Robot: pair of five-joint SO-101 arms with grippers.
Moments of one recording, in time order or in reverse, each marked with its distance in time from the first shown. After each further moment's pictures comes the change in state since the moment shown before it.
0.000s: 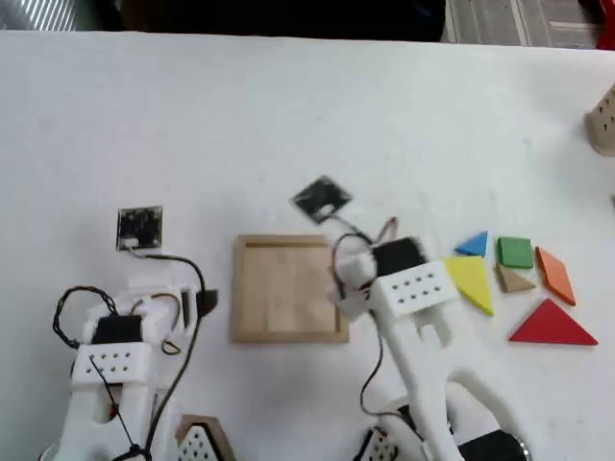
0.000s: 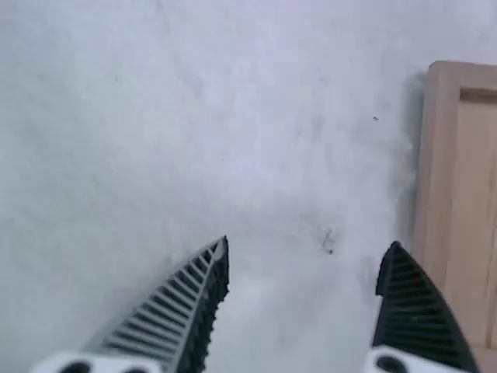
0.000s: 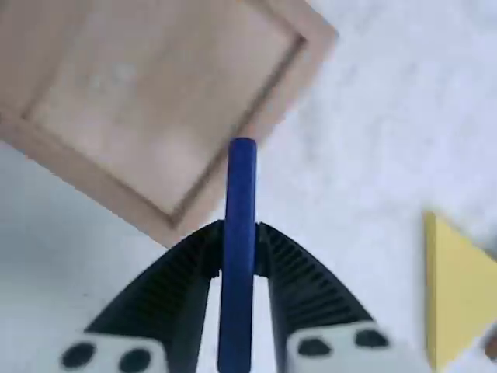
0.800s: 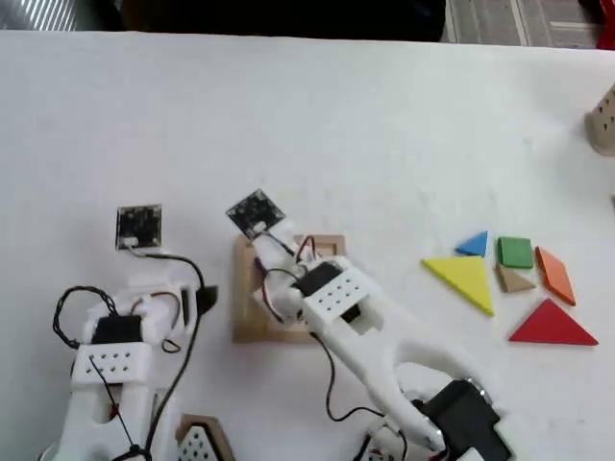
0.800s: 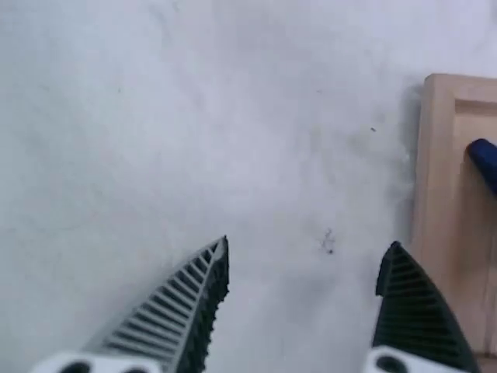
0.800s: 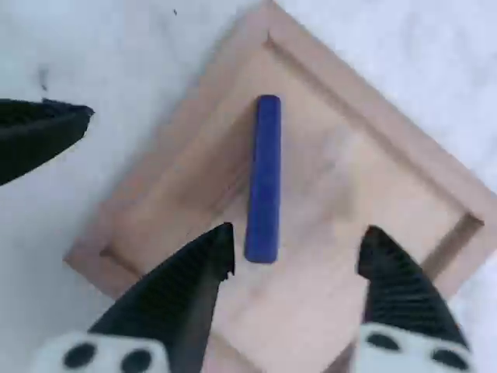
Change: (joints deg) left arm 0.0 0.0 0.0 -1.3 0.0; right arm -16.5 16.9 3.3 -28.5 -19.3
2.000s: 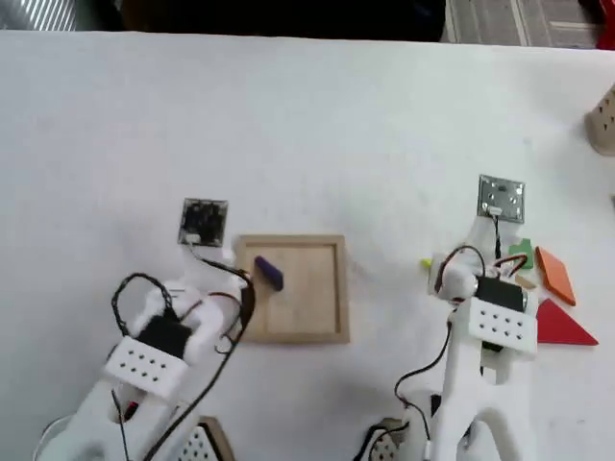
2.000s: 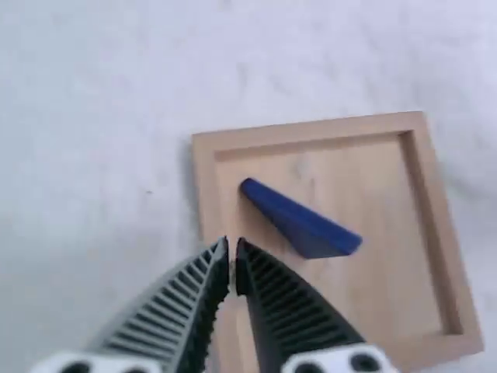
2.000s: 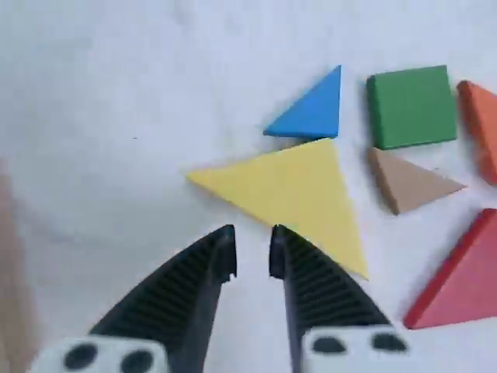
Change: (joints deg) left arm 25.1 0.4 -1.1 -11.0 13.1; right arm 55.3 -28.4 12.8 8.4 3.3
